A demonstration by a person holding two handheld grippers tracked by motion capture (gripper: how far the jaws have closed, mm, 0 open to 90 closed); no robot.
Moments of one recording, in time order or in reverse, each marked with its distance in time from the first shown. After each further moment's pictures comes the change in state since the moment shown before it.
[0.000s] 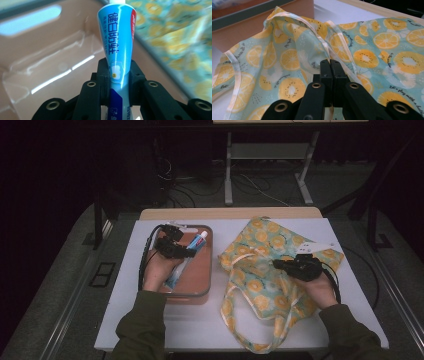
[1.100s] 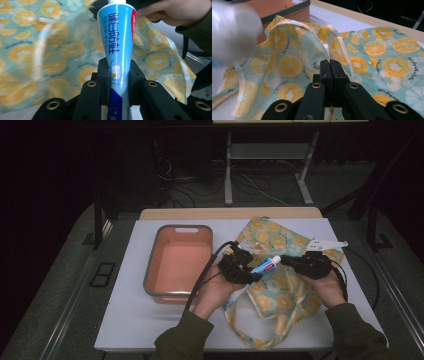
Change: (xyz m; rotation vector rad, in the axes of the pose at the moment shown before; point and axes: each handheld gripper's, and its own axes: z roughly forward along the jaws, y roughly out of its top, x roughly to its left) left arm -0.173 0.025 0.050 0.011 -0.251 0.279; right arm -0.009 0.003 -0.020 -0.061 -0.006 0.008
